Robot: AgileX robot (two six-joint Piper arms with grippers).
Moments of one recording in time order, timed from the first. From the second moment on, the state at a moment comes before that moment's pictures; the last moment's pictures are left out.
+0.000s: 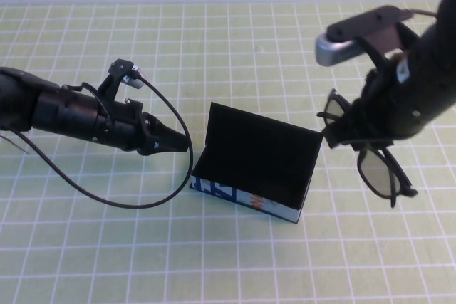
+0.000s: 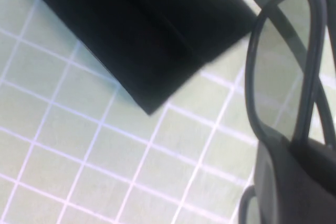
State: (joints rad) right arm 0.55 1.53 -1.38 -0.03 1.07 0.11; left arm -0.09 2.04 -1.28 -1.23 1.06 1.48
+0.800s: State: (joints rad) right arm 0.46 1.63 -0.93 0.13 0.59 0.33; left arm -0.09 2.04 -1.28 -1.26 1.10 1.47
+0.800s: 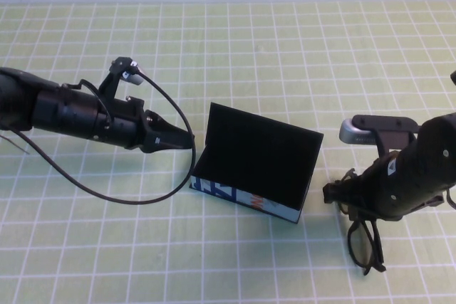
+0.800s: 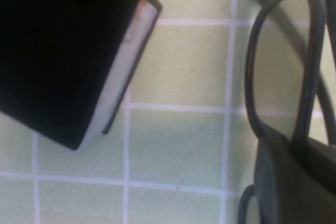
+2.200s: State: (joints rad) right arm 0.45 0.71 -0.87 0.12 1.08 0.21; left arm -0.09 1.05 -0.81 -1.39 0.54 1.35
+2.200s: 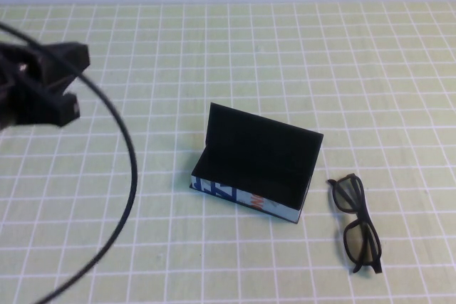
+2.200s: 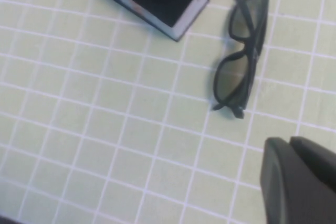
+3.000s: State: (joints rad) right arm 0.45 0.31 -0.43 0.32 0.50 -0.08; left arm -0.09 -0.01 0.02 -1.59 0.24 1.56
